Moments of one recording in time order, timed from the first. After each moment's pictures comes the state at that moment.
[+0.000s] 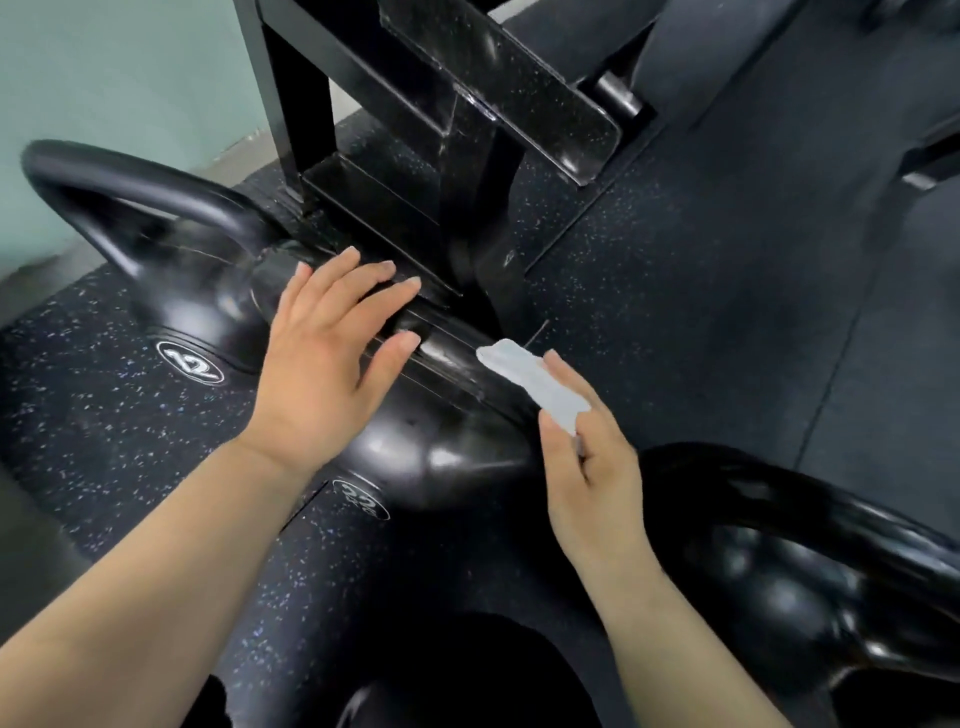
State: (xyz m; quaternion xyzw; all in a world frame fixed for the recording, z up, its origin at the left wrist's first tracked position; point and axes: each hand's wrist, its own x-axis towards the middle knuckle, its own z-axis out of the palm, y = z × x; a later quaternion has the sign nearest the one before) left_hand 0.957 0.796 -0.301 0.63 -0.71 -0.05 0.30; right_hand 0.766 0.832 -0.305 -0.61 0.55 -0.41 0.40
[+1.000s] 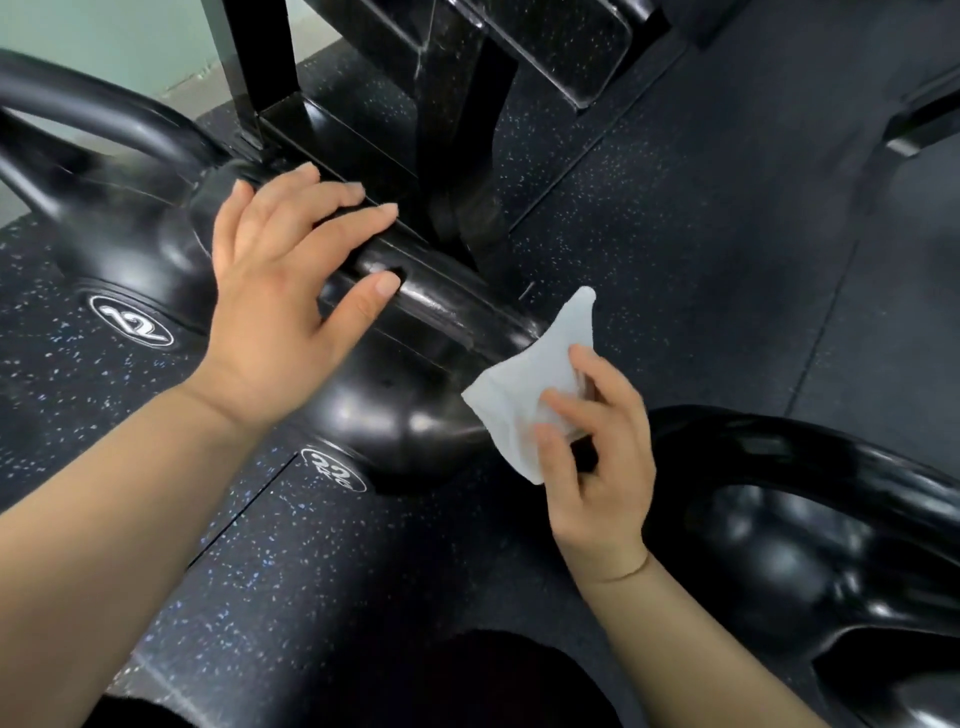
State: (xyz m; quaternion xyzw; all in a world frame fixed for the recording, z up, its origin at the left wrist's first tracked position) left_hand 0.963 0.789 -0.318 0.58 -0.73 -0.02 0.36; right_hand 0.749 0.837 -0.366 -0.69 0.46 -0.52 0.17
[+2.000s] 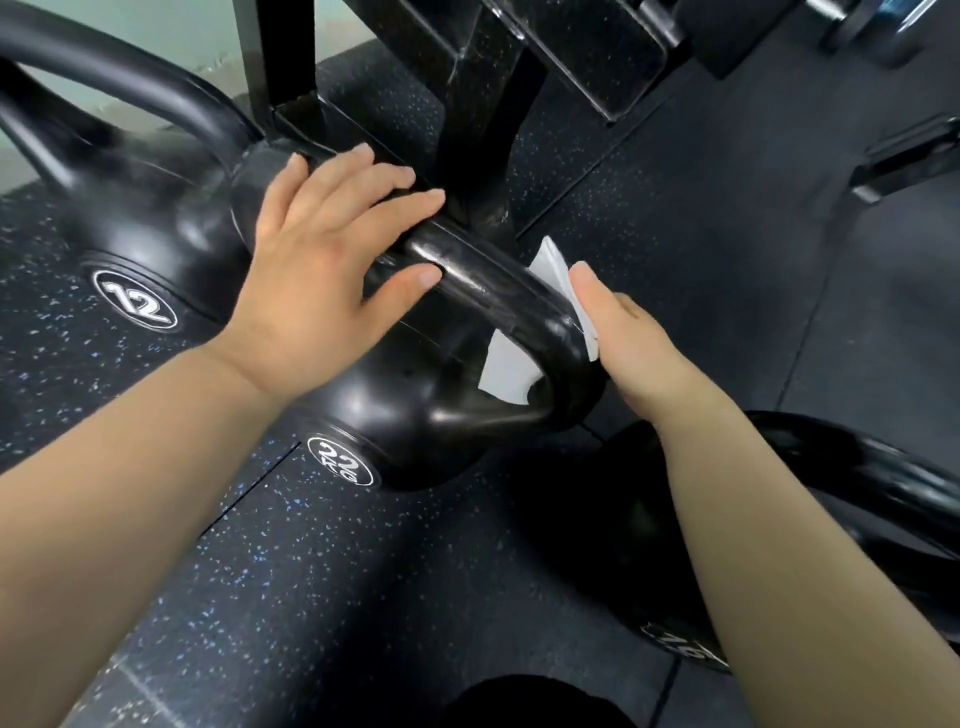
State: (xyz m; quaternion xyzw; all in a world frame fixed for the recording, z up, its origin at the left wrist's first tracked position) left_hand 0.969 0.796 -0.313 0.58 -0.75 -0.03 0.32; right_hand 0.754 0.773 -0.293 -0.58 0.60 -0.20 0.52
